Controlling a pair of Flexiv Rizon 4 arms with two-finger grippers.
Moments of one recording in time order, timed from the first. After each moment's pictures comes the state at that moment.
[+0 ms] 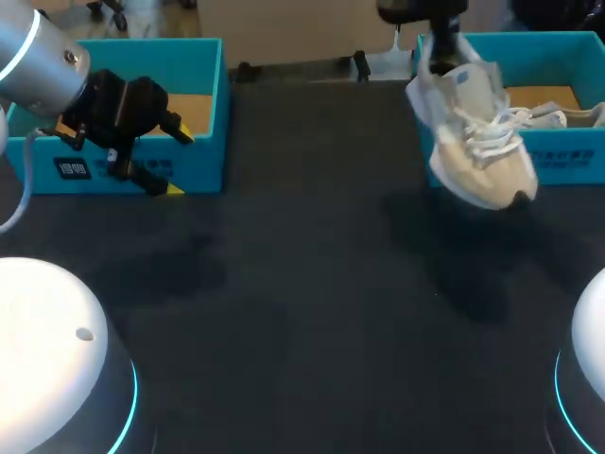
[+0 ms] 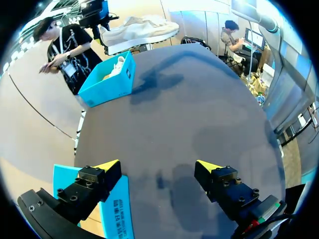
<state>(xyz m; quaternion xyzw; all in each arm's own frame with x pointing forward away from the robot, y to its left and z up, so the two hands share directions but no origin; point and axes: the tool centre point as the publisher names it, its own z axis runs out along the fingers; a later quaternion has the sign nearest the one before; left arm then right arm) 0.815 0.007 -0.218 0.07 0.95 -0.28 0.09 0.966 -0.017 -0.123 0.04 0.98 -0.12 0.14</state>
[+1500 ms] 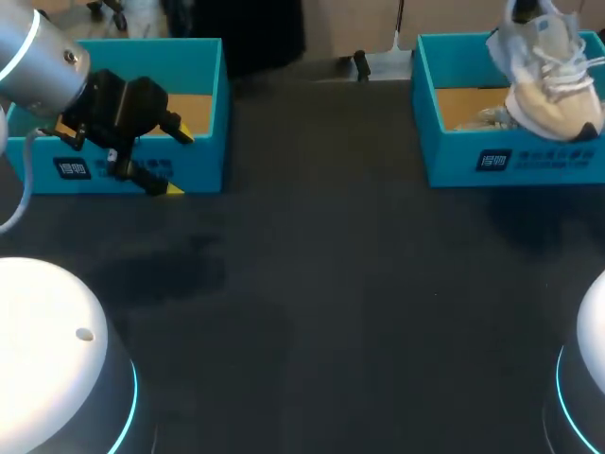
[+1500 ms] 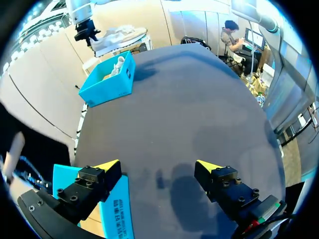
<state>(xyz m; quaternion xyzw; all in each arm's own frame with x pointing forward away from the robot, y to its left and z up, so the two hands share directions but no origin) 0.815 0.007 -0.218 0.07 0.95 -0.28 0.09 1.095 -0.177 -0.138 0.12 0.98 -0.11 0.12</state>
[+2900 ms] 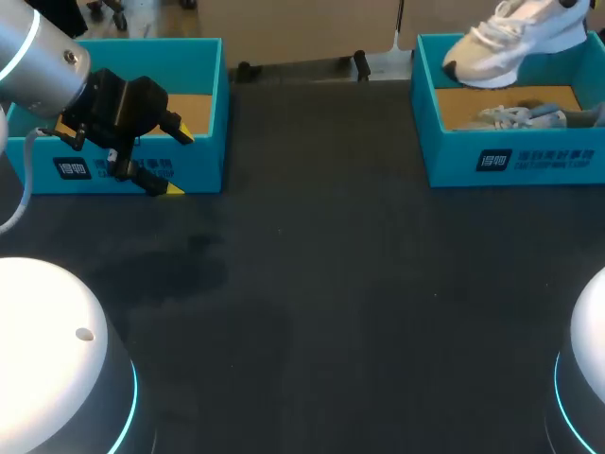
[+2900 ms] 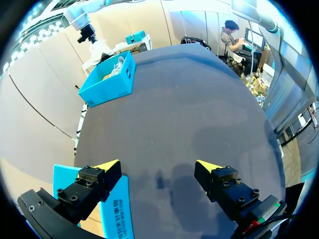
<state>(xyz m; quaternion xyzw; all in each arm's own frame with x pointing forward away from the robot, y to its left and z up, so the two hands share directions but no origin) 0.815 0.007 -0.218 0.07 0.95 -0.28 0.09 1.103 -0.272 -0.153 0.65 0.75 -0.10 0.09</state>
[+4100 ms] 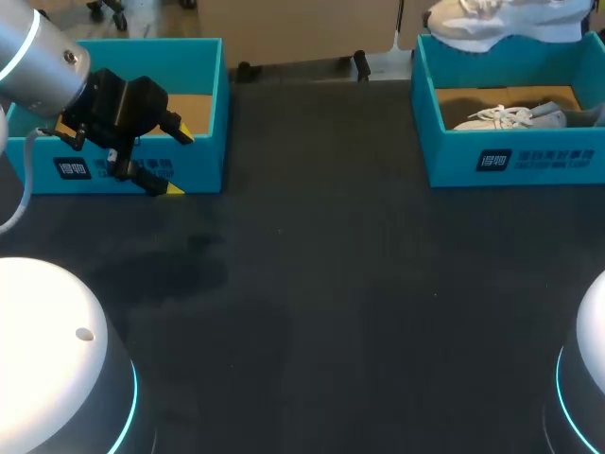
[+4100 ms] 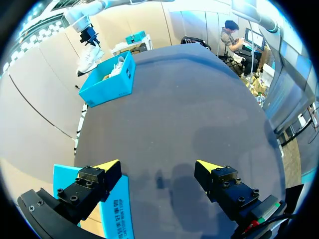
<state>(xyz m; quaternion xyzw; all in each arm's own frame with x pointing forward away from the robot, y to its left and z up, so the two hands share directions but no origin) 0.815 0.007 -0.218 0.07 0.95 -0.28 0.09 1.122 -0.287 -0.169 0.81 0.57 -0.07 0.10</state>
